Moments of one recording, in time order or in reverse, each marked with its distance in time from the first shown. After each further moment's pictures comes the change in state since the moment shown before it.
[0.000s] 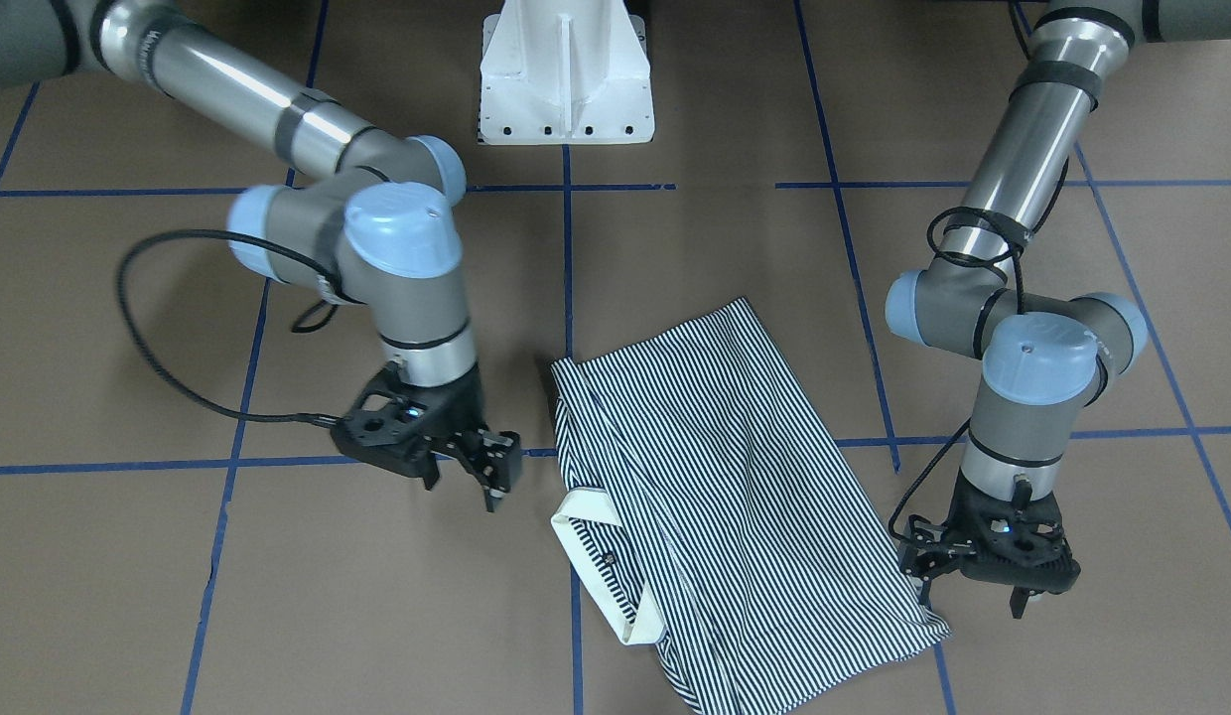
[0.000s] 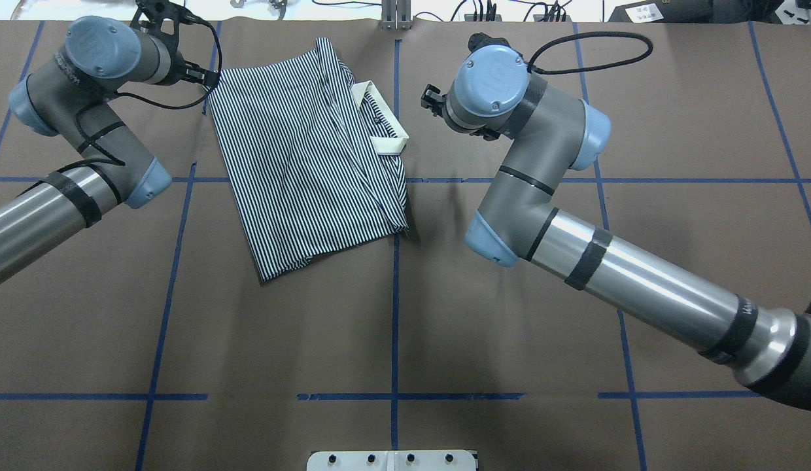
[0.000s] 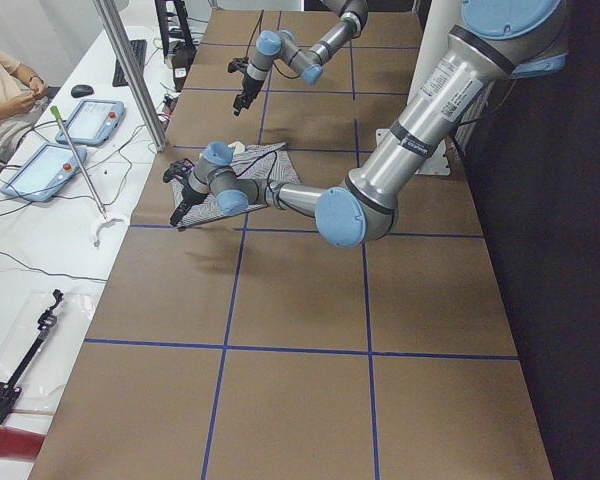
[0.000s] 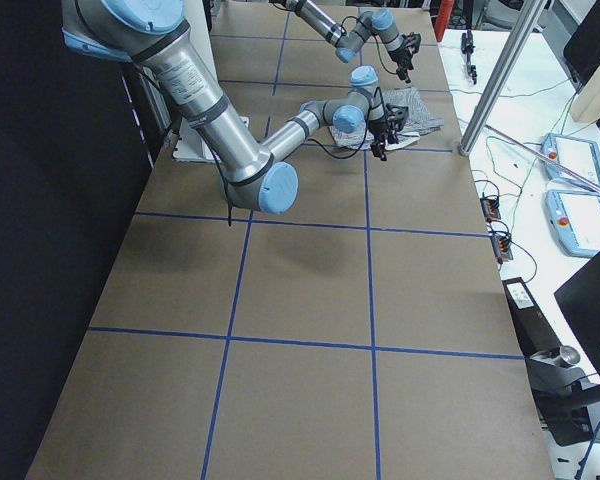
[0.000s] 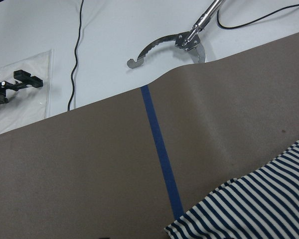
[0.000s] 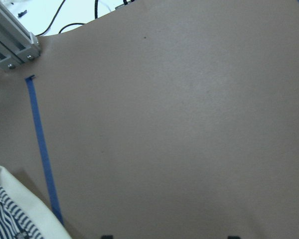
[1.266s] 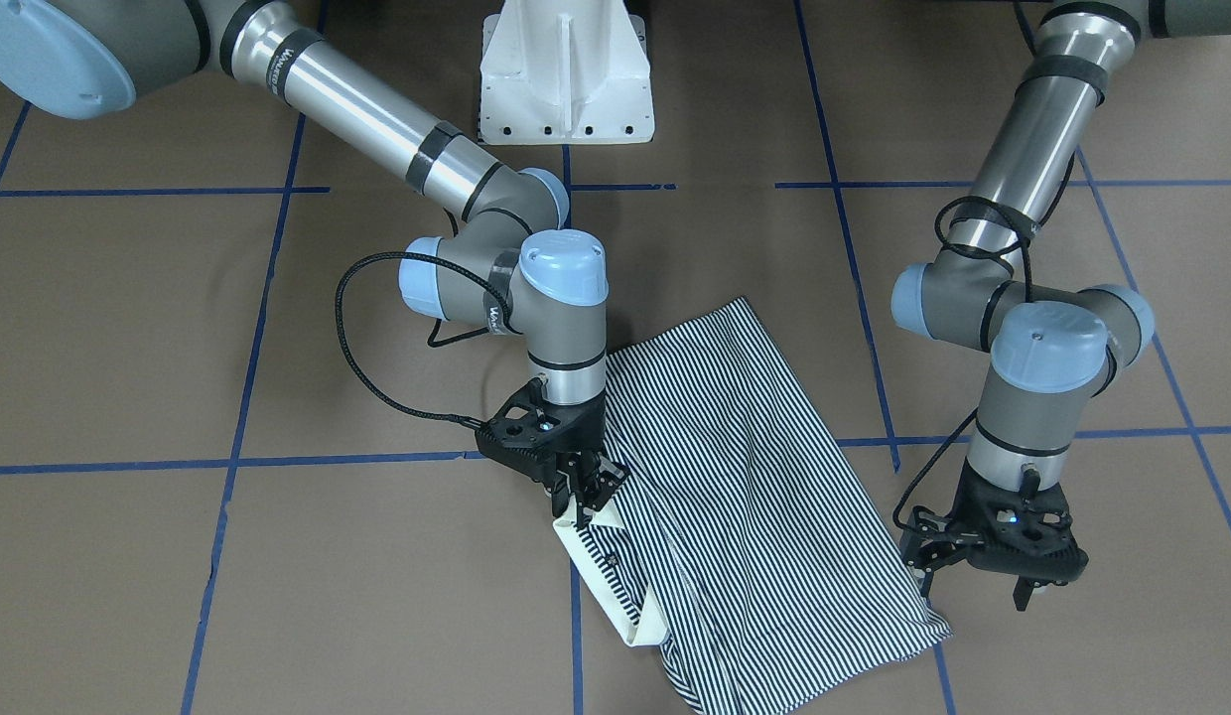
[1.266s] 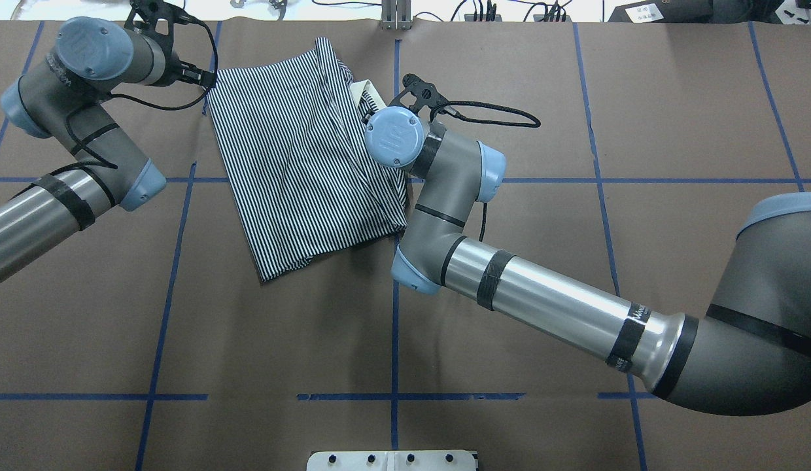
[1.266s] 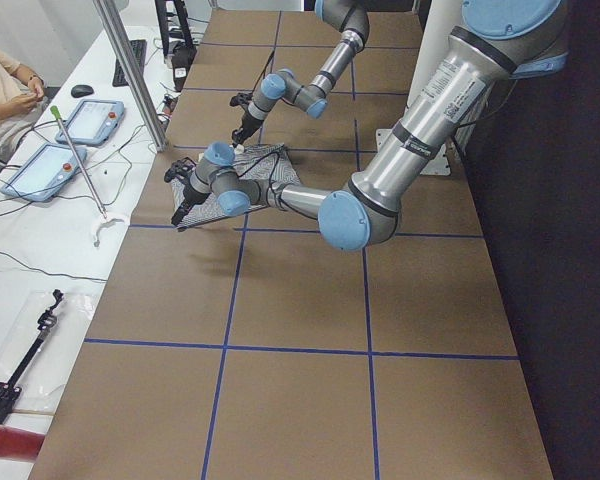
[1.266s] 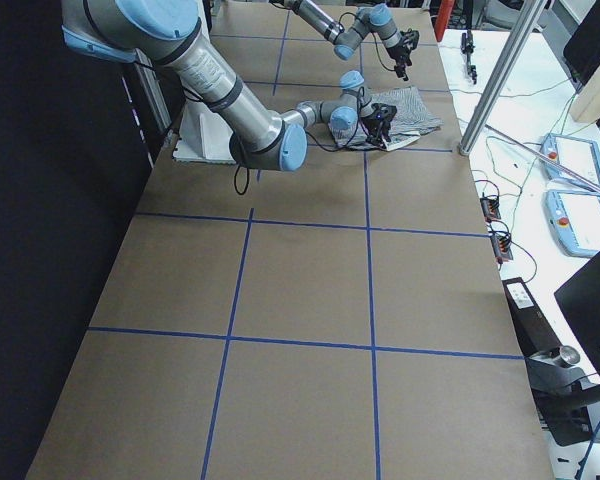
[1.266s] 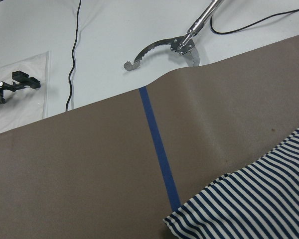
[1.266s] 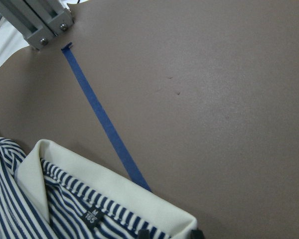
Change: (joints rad) left arm -0.002 0.016 -0.023 -0.001 -0.005 -0.013; right arm -0.101 0.191 -0.341 0.152 -0.157 0.170
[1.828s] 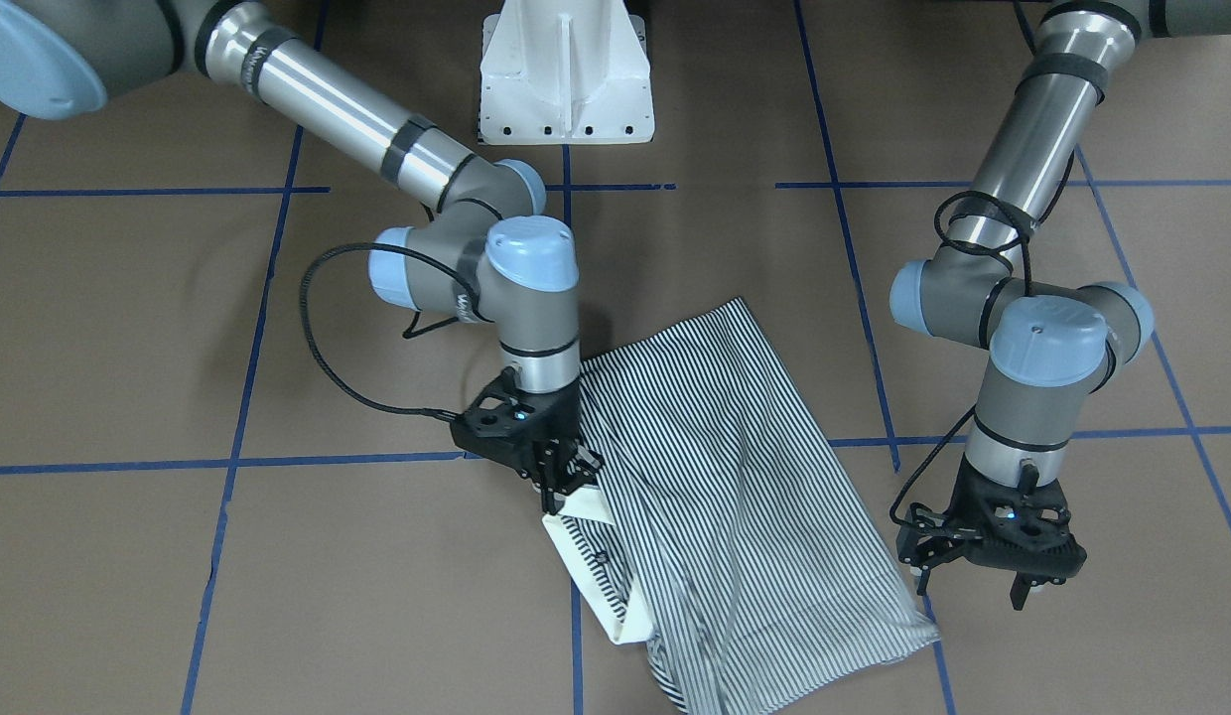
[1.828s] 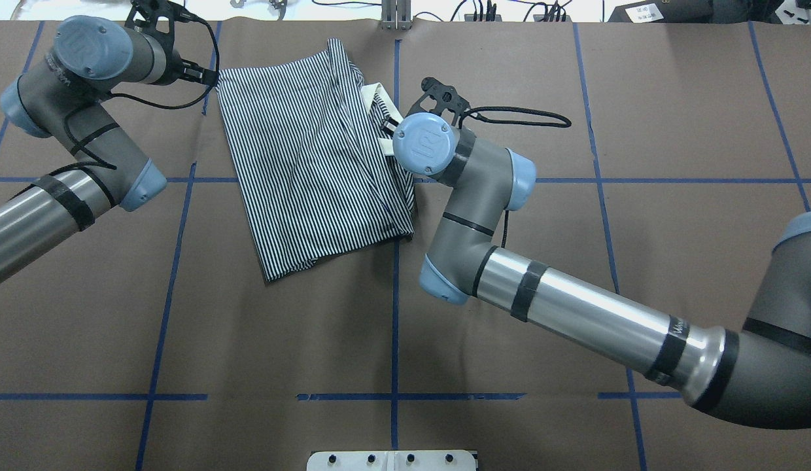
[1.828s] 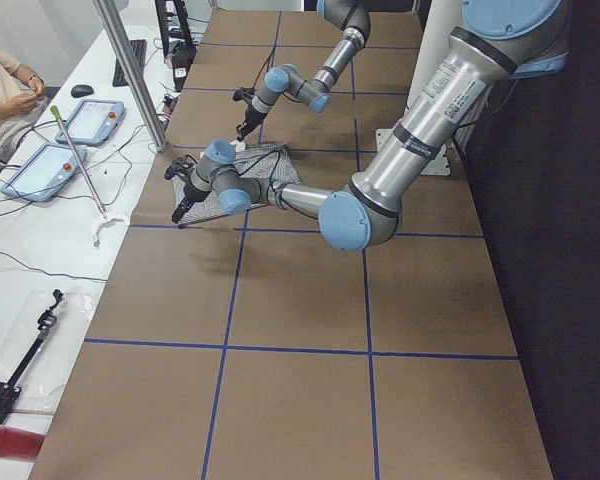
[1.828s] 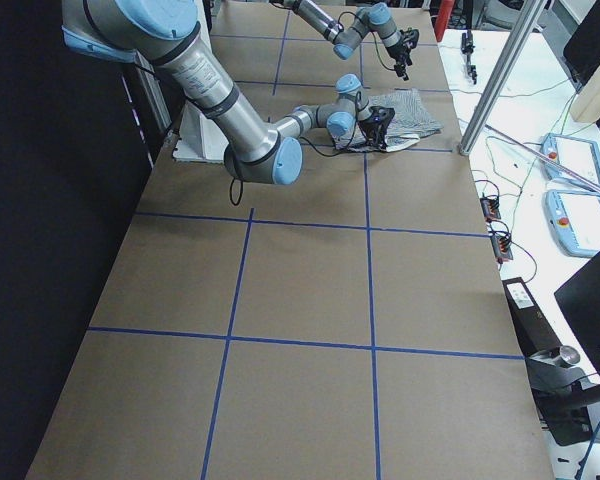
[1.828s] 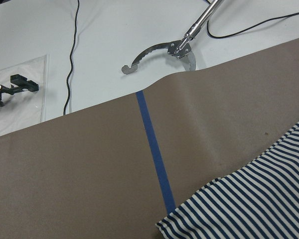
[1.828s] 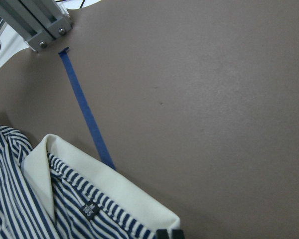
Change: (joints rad) left arm 0.002 0.006 -0.026 -0.002 0.000 -0.005; right arm 0.003 -0.152 0.220 -0.035 0.014 -0.054
